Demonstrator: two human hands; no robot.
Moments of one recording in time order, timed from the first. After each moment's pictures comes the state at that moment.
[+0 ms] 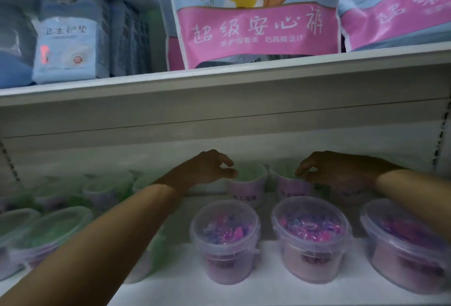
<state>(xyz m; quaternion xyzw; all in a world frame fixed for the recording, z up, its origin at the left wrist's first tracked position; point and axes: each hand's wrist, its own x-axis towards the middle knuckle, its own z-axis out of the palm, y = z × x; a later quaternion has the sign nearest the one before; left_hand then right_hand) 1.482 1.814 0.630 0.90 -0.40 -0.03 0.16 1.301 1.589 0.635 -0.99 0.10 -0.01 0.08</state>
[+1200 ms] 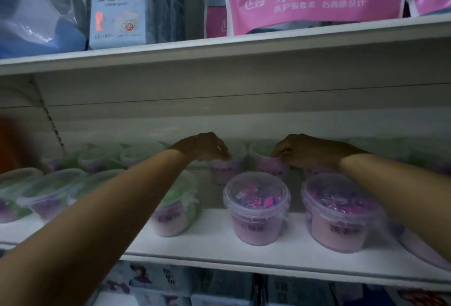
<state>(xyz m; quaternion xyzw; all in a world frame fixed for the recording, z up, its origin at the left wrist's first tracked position) 1.504 1.875 0.628 0.94 -0.33 -0.06 0.11 1.369 1.662 0.618 -0.99 0.02 -0.03 0.11</state>
